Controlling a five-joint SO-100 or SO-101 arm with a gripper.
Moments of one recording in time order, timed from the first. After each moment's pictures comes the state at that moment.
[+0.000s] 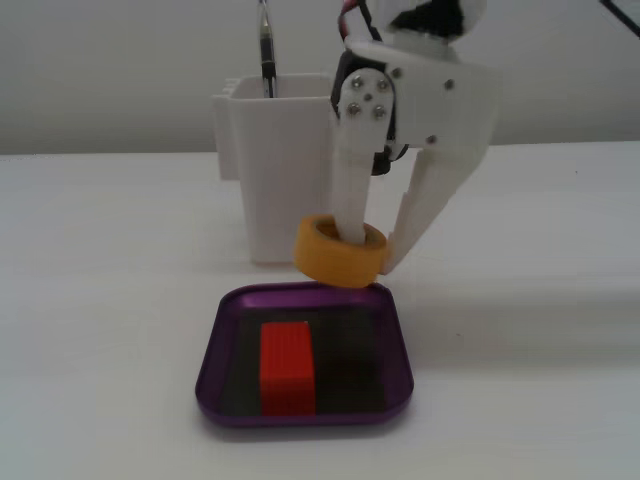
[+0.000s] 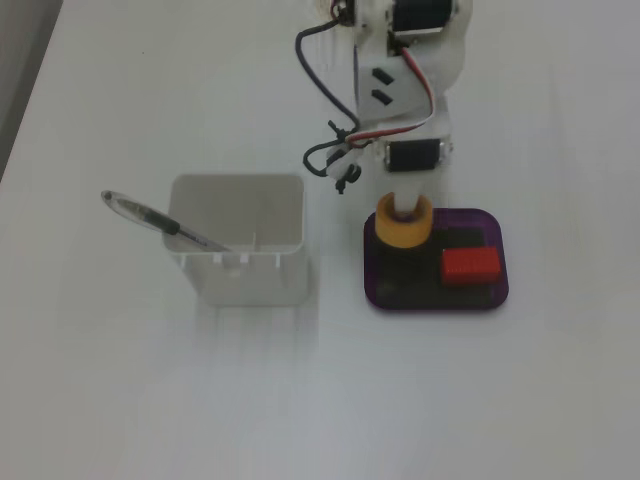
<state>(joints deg) -3.5 79.0 82.5 59.2 -5.0</state>
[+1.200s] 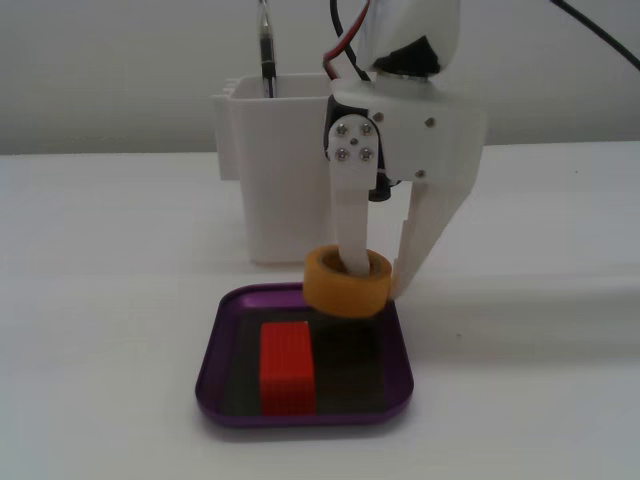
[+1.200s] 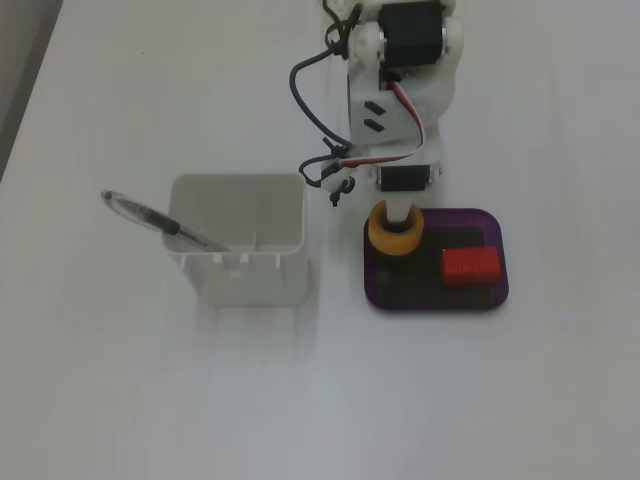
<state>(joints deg) -2.4 72.9 78.8 62.8 -5.0</state>
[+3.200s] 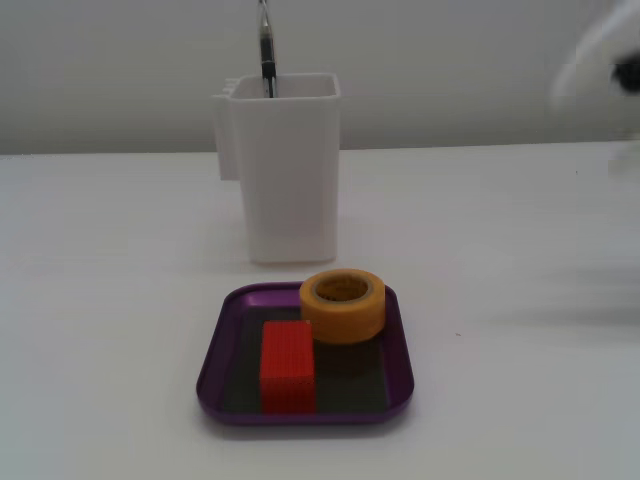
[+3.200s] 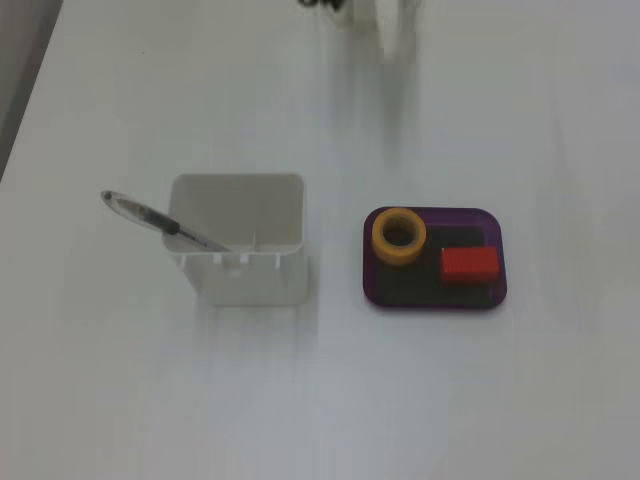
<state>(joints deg) -2.1 192.7 156.8 72.9 1.9</state>
